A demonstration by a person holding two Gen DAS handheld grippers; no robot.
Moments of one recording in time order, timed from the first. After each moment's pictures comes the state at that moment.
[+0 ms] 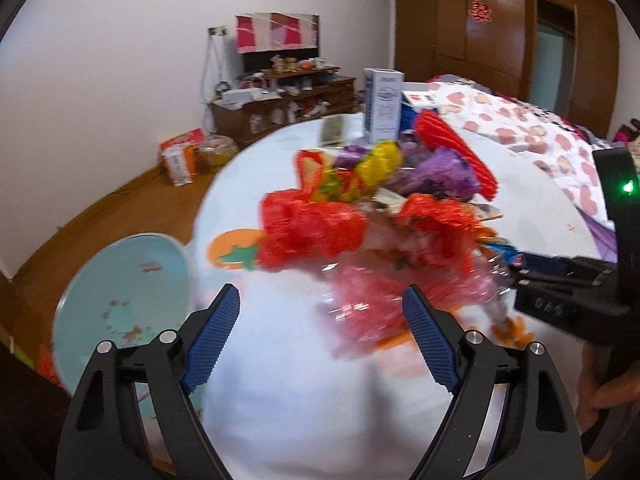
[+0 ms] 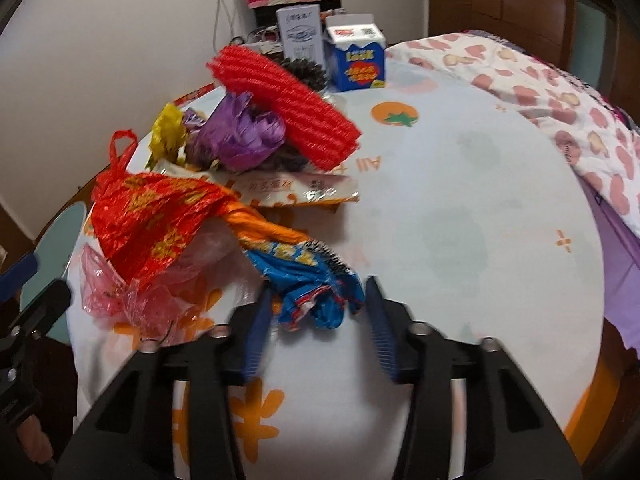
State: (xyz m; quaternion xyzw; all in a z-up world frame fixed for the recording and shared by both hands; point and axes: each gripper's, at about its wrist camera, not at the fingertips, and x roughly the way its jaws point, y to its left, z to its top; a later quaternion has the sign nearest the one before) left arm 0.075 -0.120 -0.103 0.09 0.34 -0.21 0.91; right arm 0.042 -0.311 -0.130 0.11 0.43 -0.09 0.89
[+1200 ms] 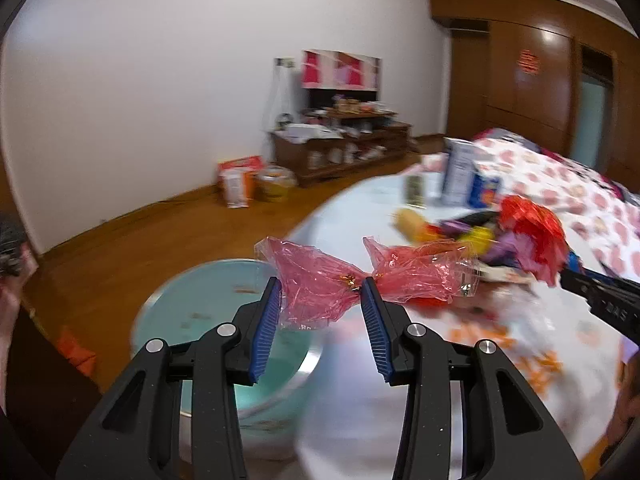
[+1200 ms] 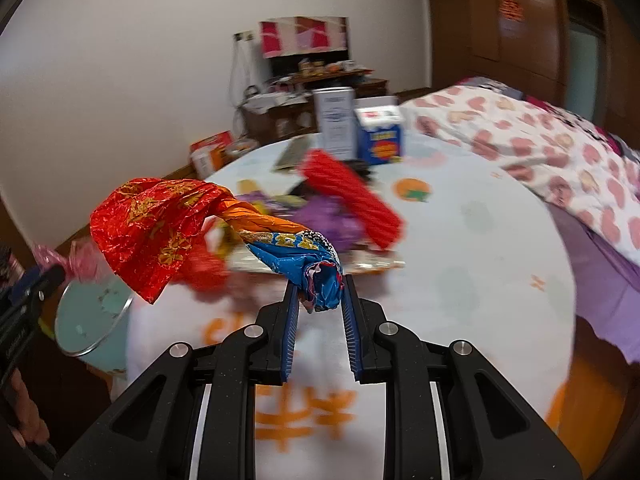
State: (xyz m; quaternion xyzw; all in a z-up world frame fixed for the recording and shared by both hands) left arm 0.070 -0.020 -0.050 0.04 0.28 -0.10 0.95; right arm 0.023 -0.260 -0.059 0.09 0.34 -0.09 0.93
